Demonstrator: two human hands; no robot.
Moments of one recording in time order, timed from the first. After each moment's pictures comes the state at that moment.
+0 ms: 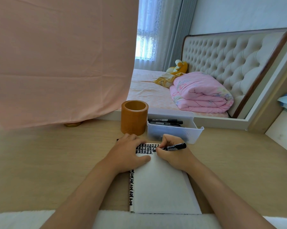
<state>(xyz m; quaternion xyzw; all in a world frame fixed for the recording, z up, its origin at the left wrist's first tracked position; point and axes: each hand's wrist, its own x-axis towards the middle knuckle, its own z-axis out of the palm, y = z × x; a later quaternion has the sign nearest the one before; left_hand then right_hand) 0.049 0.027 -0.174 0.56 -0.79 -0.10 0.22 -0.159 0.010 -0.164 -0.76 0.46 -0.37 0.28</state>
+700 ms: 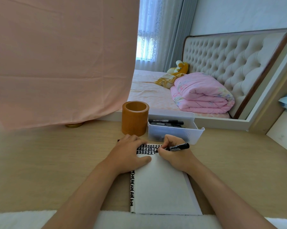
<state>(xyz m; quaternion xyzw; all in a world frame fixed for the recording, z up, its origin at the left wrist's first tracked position) 0.049 0.027 -0.175 0.56 -0.79 -0.09 0.22 -0.160 0.011 -0.163 -0.76 0.45 -0.38 0.28</state>
